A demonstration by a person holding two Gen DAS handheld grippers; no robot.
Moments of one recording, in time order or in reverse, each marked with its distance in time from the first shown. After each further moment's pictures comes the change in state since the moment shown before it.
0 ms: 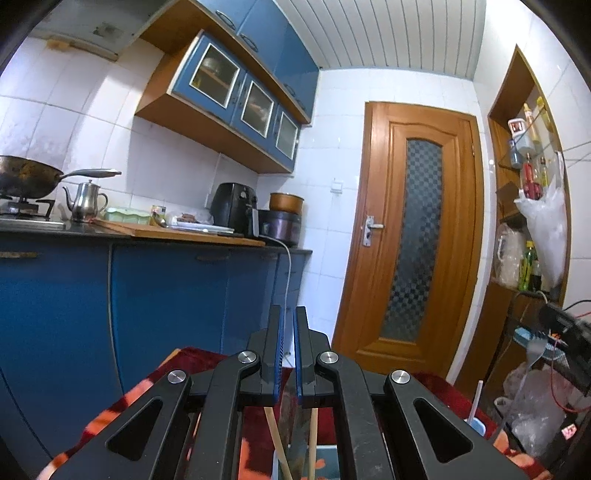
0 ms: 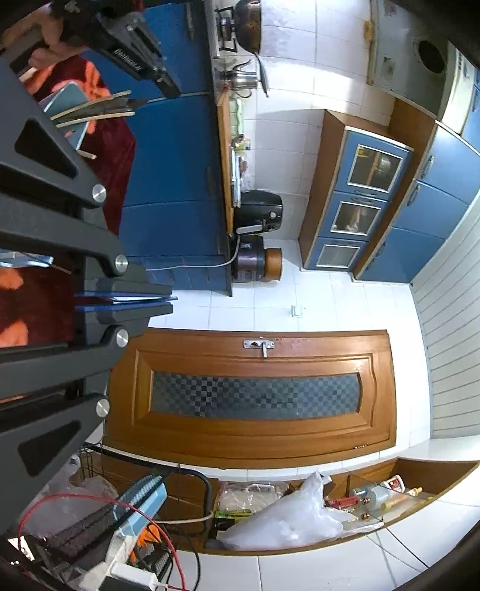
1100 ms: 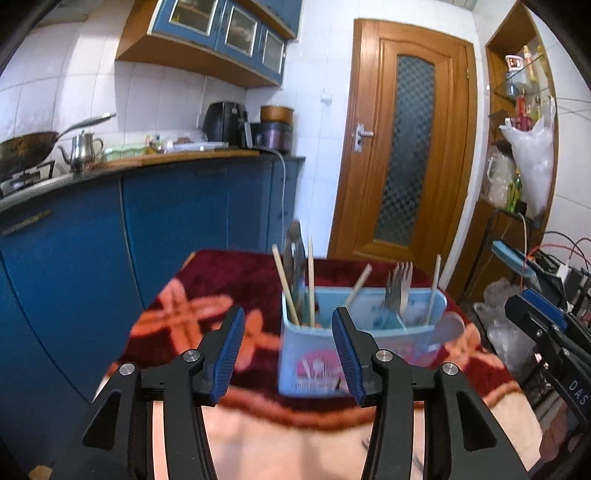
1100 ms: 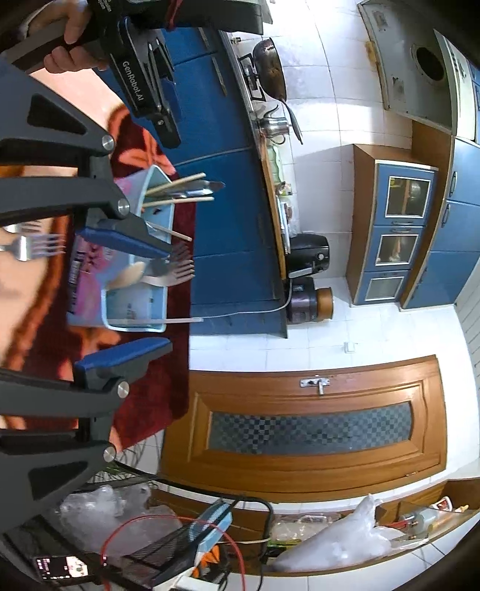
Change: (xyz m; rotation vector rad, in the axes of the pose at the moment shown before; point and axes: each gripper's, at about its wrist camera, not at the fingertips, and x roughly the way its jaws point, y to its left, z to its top) left arm -0.080 -0.002 -0.016 0.058 0.405 -0.012; right arm -0.071 0.016 -0.030 0.064 0.218 0.174
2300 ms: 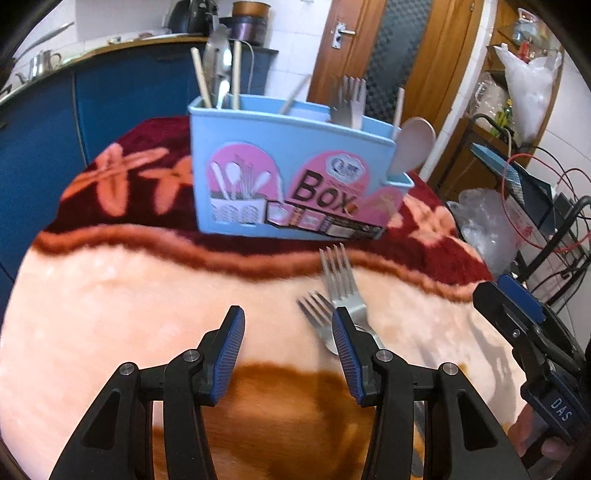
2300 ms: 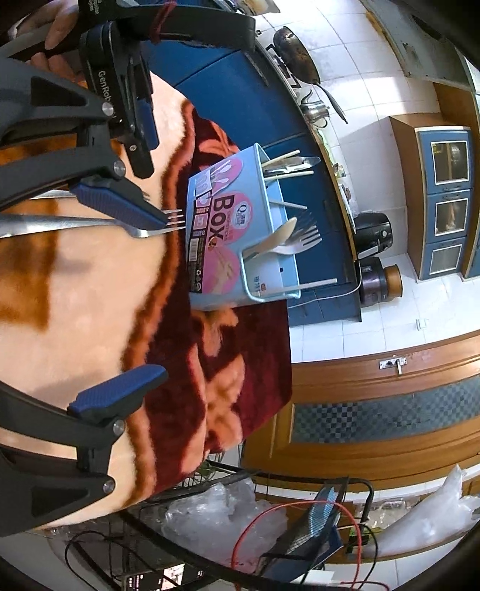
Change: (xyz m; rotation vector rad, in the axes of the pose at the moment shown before) left arm 0.034 -0.045 -0.088 -0.023 0.410 -0.125; right arm -0.005 -0.037 -0.079 0.128 0.249 0.000
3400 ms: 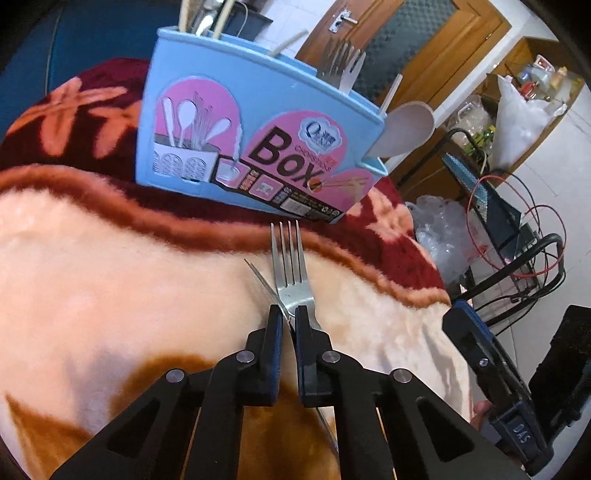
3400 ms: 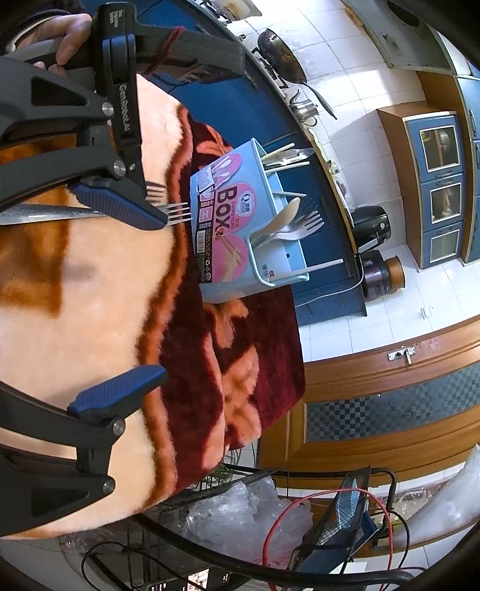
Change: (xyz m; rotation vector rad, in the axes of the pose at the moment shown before) left arm 0.029 0.001 -0.002 -0.159 0.094 -0.250; right arm 0.002 -0.017 -0.009 0.049 0.018 0.031
